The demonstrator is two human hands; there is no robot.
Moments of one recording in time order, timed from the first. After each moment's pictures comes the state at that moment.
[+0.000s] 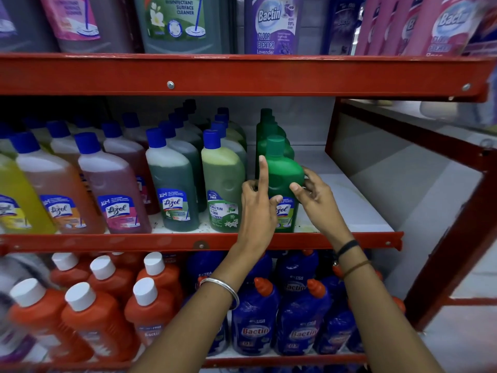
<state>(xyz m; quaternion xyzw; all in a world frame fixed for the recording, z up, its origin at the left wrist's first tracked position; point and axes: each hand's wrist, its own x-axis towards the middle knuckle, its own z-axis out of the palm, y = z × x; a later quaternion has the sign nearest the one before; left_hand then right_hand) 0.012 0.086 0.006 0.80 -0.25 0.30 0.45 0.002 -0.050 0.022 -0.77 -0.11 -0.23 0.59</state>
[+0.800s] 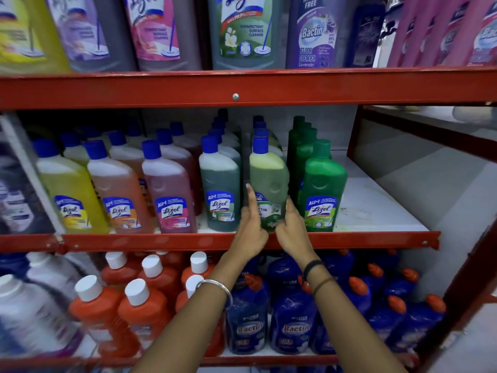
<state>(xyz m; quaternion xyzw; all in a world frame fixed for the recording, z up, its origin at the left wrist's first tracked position) 0.029 0.197 -0.022 0.86 -0.23 0.08 0.45 0.007 0.090 -0.016 -0.85 0.01 -0.21 0.48</state>
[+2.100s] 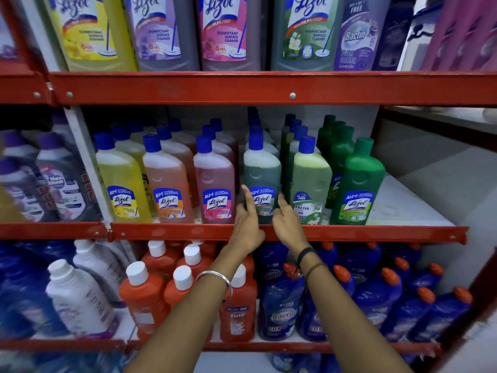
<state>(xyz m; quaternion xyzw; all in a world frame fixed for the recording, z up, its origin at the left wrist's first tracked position) 0.033 0.293 -0.025 0.90 -0.18 0.09 0.40 0.011 0.189 -0.005 -0.86 0.05 -0.15 0.49</state>
